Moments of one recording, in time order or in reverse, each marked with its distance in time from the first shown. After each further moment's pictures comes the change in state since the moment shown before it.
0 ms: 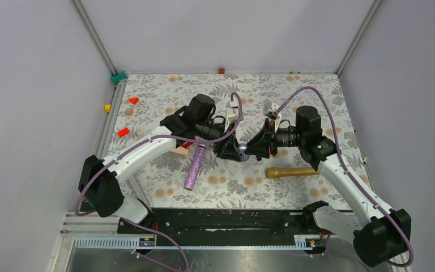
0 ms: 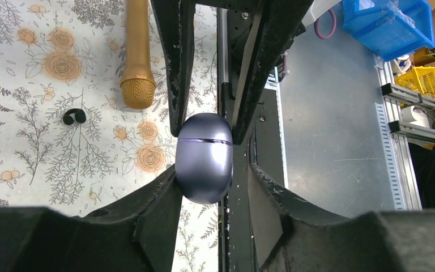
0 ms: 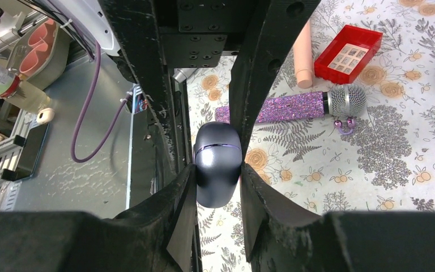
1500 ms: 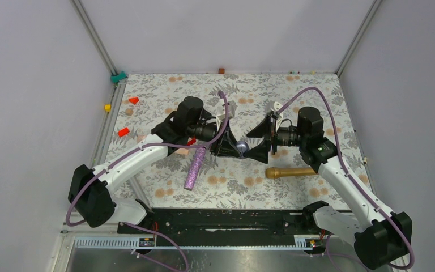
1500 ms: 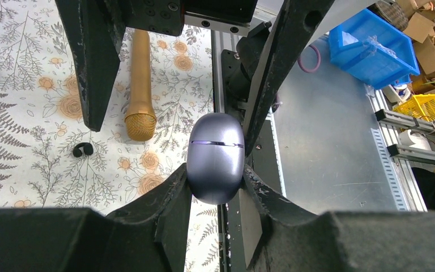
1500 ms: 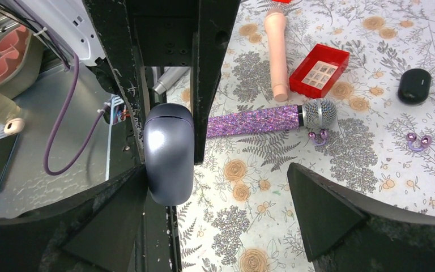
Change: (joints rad) left arm 0.021 -0.111 -0.141 0.273 0.035 -0.145; right arm -0.001 -0.021 -0.016 0.070 0.060 -0.002
